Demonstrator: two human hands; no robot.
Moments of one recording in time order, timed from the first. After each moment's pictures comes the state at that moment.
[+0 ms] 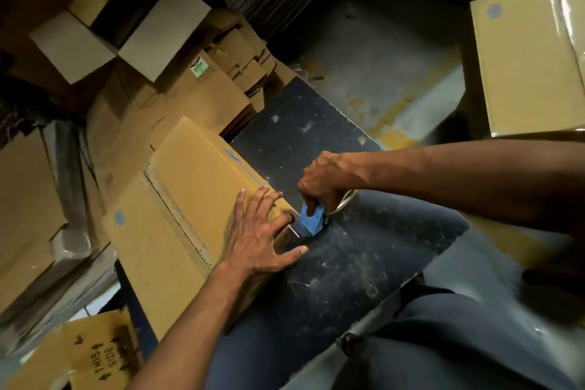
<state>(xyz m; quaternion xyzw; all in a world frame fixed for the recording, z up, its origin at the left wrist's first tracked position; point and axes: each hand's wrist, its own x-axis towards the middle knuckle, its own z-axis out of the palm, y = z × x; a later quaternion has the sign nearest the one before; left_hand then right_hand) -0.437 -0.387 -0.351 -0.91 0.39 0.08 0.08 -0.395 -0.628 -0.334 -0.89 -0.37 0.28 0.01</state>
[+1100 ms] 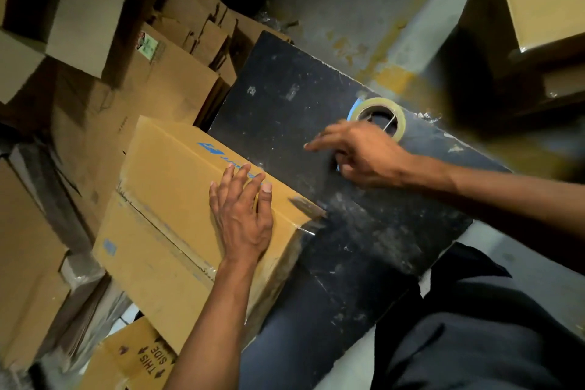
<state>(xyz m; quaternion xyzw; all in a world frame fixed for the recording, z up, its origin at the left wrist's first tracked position) -0.385 -0.377 -0.399 -0.97 0.21 -0.01 -0.08 -0.427 -0.655 -0.438 -0.88 -0.07 0.00 0.47</state>
